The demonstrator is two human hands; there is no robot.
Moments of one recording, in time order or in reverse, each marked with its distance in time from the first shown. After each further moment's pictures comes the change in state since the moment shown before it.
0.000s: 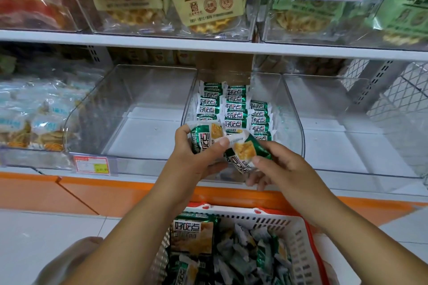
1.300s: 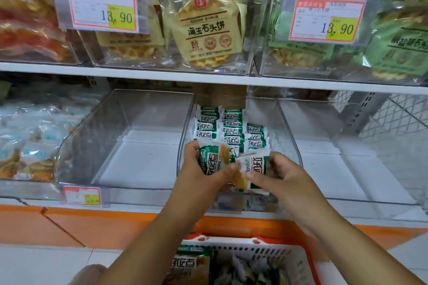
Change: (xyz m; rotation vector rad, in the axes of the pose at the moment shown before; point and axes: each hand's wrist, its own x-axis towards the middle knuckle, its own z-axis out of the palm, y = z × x) left_hand 0.021 0.005 0.011 0.255 0.051 0.063; right_hand 0.029 -0.001 -0.007 0.020 0.153 0.066
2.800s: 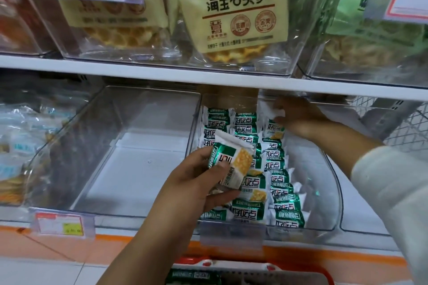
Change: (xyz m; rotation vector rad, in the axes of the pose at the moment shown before) left_hand 0.041 0.000 -0.028 -0.321 -0.053 -0.149; right_hand 0.226 -0.007 -0.057 -1.123 0.053 -0.188
